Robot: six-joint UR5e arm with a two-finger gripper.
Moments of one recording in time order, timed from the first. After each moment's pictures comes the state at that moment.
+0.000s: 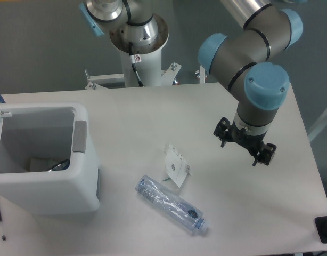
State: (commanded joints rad) arm 2.60 -2.02 -1.36 -1.29 1.60 1.25
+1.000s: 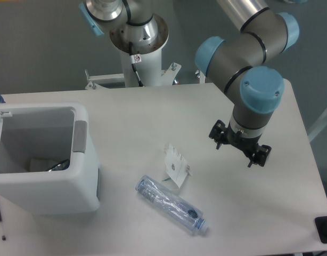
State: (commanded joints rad) arm 2.56 -2.01 -1.41 -1.28 1.58 1.04
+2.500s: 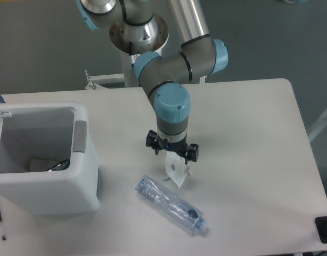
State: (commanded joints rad) arm 2.38 -1.95 -1.79 -0.94 1.63 0.73
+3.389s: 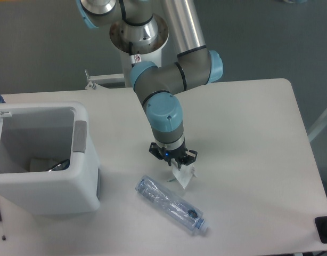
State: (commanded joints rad) arm 2.36 -1.97 -1.77 -0.89 1.71 0.67
